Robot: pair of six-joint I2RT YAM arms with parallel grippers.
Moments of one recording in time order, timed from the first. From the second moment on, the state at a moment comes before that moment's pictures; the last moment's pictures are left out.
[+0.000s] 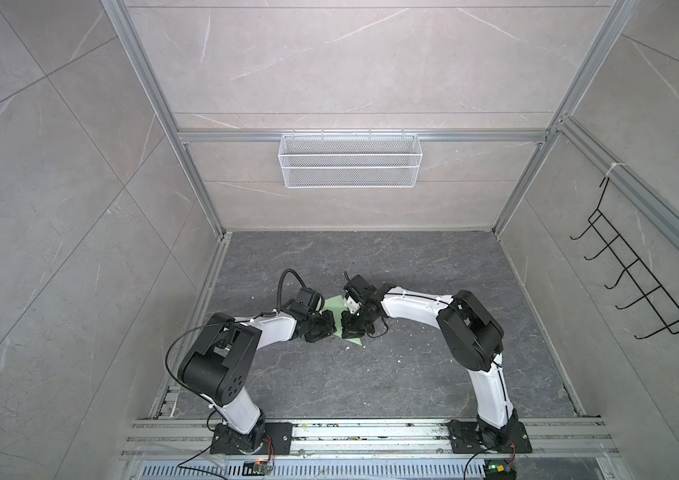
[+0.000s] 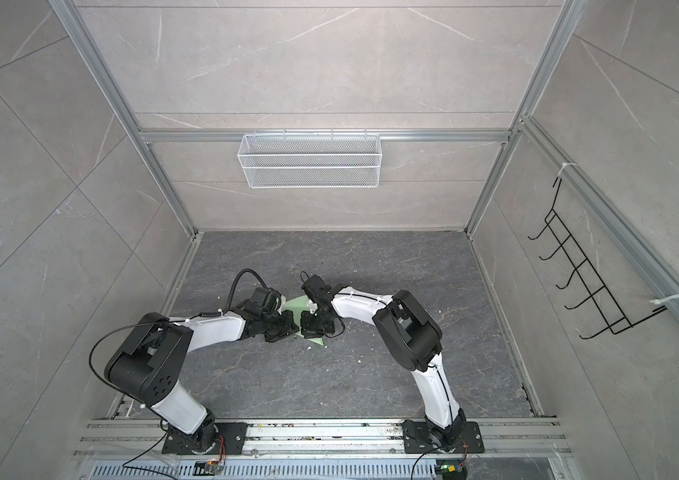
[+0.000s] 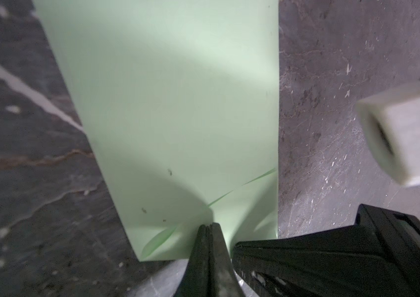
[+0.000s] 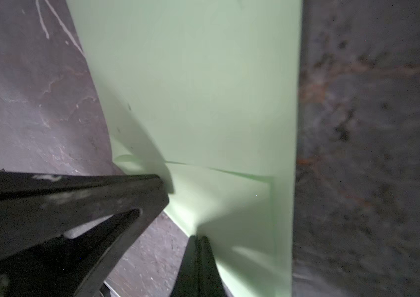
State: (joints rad) left arm -0.47 1.66 0.75 -0.12 0.35 -0.73; right arm 0.77 2.12 1.46 -0.58 -0.41 0.67
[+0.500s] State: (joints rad) left arm -0.48 1.66 0.77 -0.15 0.32 -0.73; right arm 0.77 2.07 1.39 -0.57 -0.41 0.68
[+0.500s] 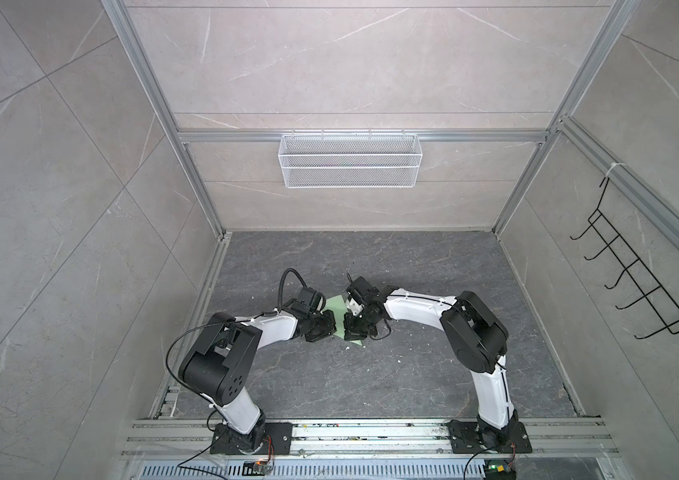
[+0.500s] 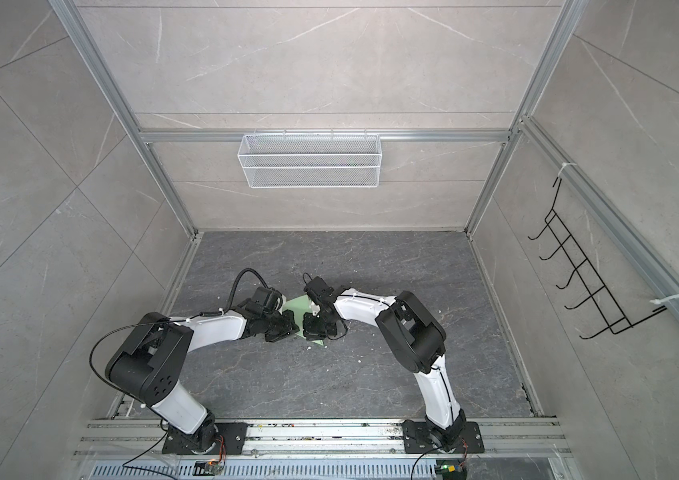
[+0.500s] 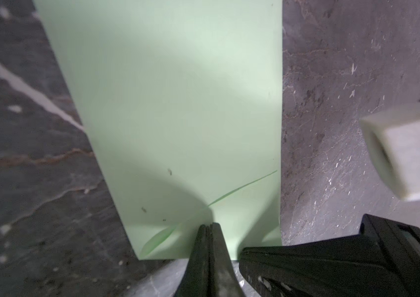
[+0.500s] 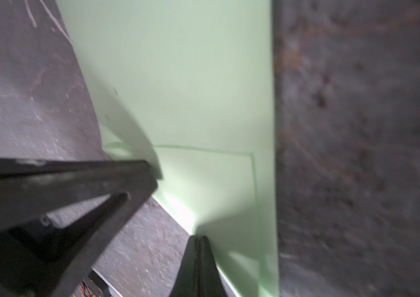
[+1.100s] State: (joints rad) left arm -0.48 1.66 0.79 -0.19 0.31 -0.71; right arm 0.69 1.91 1.17 -0.59 -0.38 0.67
